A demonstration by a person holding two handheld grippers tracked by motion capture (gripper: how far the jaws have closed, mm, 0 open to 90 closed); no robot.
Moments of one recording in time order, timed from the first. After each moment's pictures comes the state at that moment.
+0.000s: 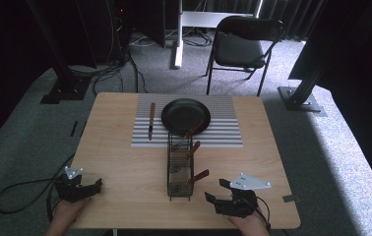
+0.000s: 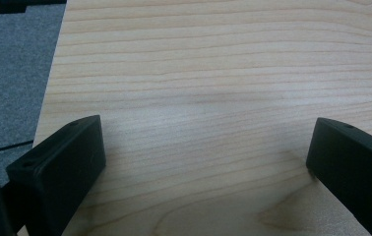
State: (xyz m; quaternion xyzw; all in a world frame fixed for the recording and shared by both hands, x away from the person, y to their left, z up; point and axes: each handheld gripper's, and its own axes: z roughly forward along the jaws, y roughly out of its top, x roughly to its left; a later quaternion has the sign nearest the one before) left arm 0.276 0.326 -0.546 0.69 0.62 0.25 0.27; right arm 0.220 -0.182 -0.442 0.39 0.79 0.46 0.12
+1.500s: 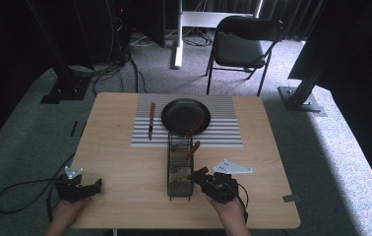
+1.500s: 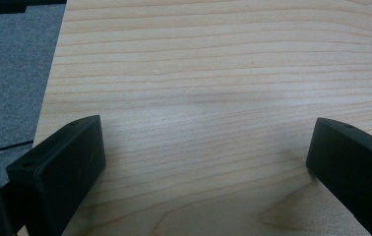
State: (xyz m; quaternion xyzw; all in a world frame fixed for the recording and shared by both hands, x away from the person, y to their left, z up) left arm 0.276 0.326 -0.546 0.69 0.62 0.25 0.27; right arm 0.245 -0.137 -0.424 0.42 0.76 0.49 0.09
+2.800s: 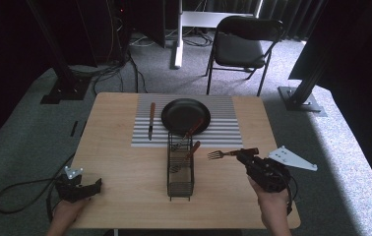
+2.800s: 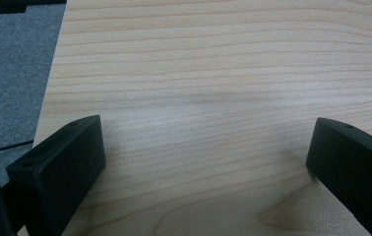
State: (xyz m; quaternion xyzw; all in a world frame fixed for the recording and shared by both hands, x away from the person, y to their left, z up) left arm 0.276 0.326 -0.546 0.69 0.62 0.25 0.27; right arm 0.238 -0.232 -0.355 0.46 0.68 0.52 0.21
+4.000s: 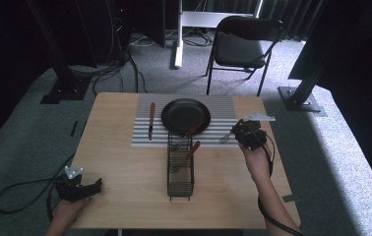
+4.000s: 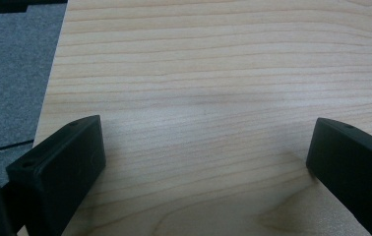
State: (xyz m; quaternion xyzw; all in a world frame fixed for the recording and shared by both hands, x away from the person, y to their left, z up) left arm 0.277 0.326 -0.546 0.69 0.62 0.25 0.27; right arm 0.381 -0.221 -0.397 0.53 0.73 0.36 0.25
